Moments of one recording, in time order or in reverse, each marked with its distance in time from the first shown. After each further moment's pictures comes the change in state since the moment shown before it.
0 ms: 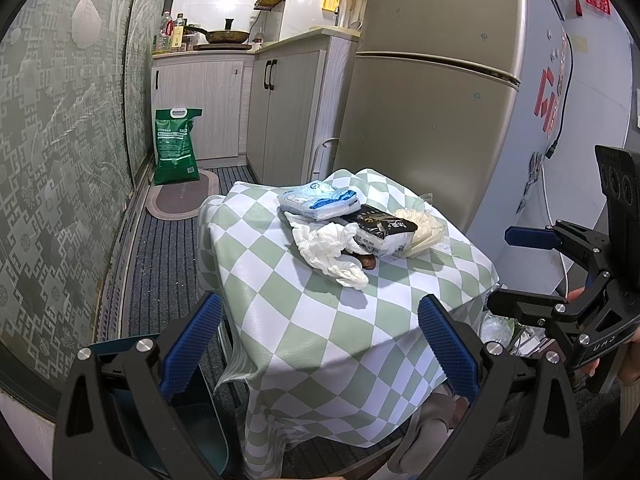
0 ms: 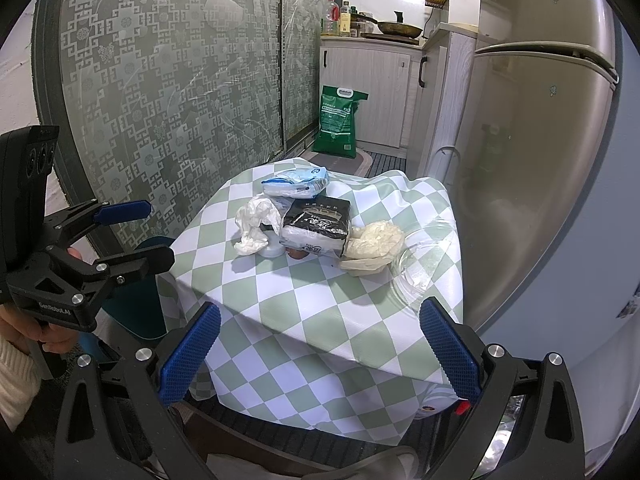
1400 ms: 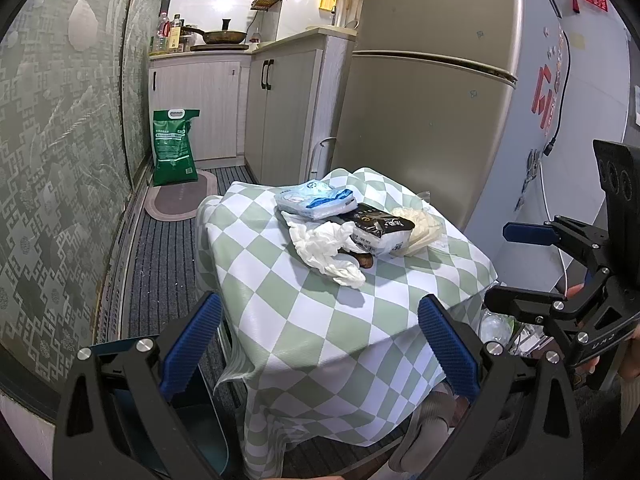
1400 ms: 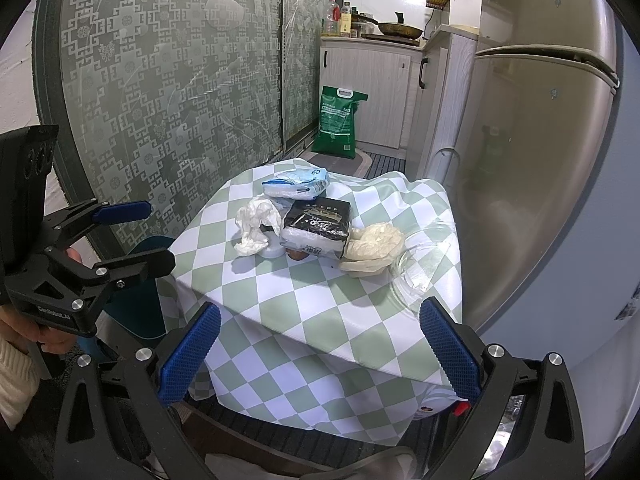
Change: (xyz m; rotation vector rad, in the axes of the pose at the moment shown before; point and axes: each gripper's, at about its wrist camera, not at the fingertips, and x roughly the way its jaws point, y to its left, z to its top) left arm 0.002 -0.006 -0.005 0.007 -0.004 -0.005; right arm 0.002 0.001 -0.001 -0.006 0.000 -0.003
